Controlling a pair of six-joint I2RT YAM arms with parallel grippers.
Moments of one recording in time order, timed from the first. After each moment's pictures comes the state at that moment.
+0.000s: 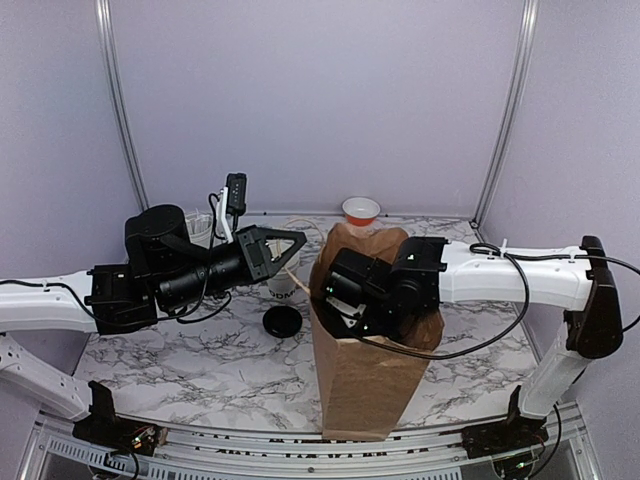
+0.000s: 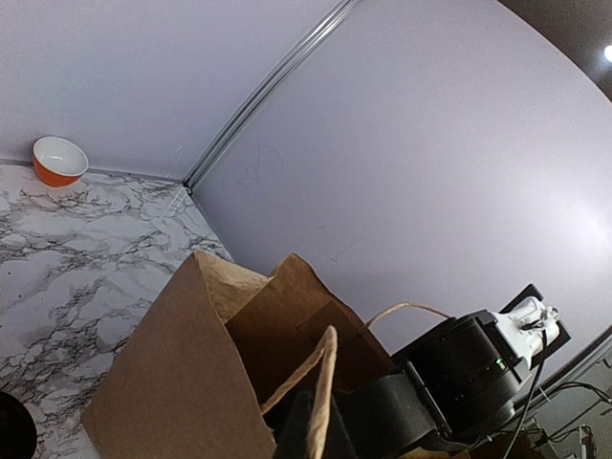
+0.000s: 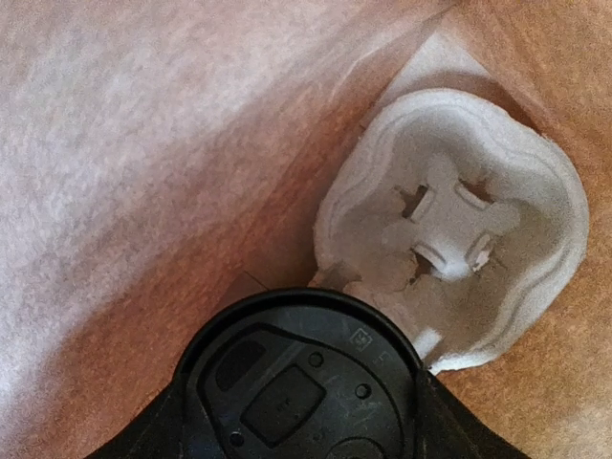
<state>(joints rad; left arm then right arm) -1.15 1.21 0.95 0.26 -0.14 -0.76 1.15 1.67 1.39 -1.03 -0.06 0.58</state>
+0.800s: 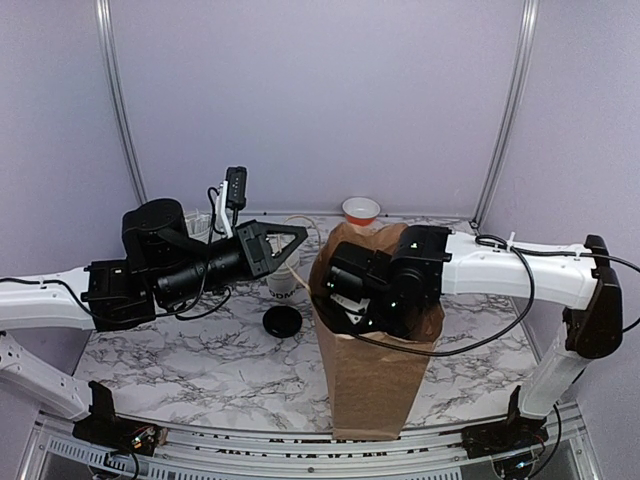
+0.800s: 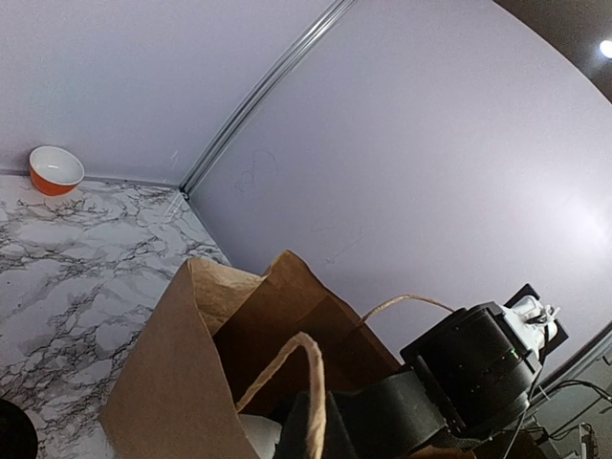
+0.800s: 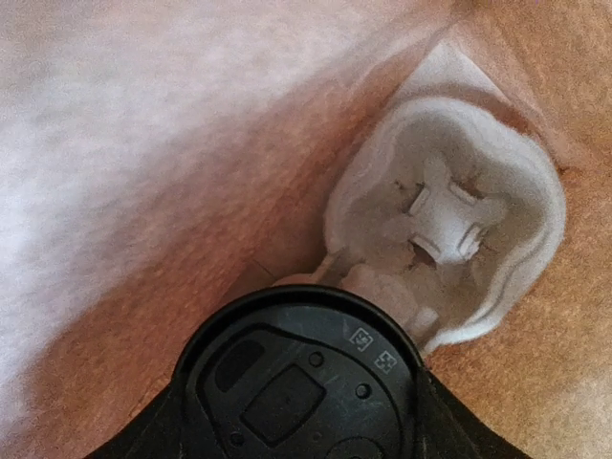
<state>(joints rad) -1.16 1.21 0.99 0.23 -0.14 -0.74 1.16 1.67 1.47 -1.17 -0.04 0.58</state>
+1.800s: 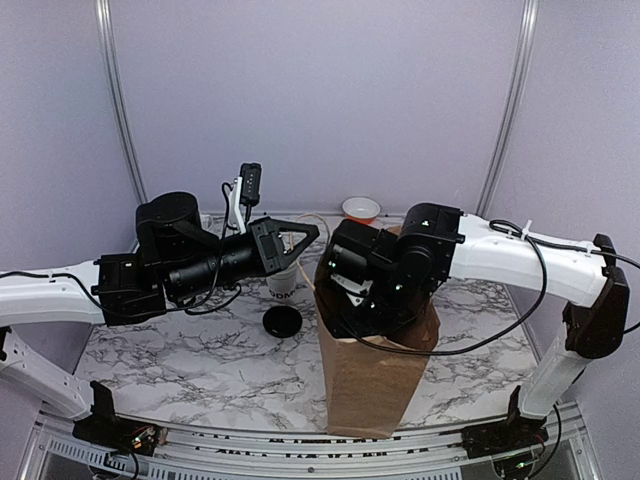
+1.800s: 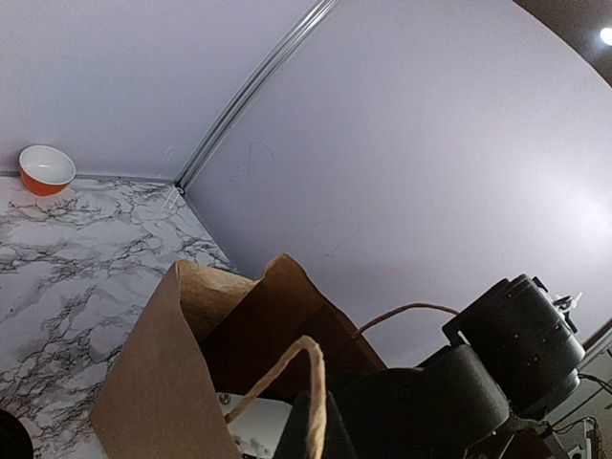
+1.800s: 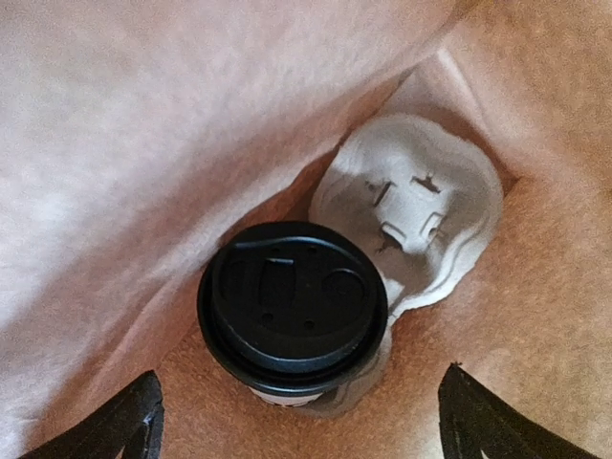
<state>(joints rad) -1.16 1.28 1.05 0.22 -0.11 -0.73 1.16 1.67 1.60 -1.26 0.03 0.58</state>
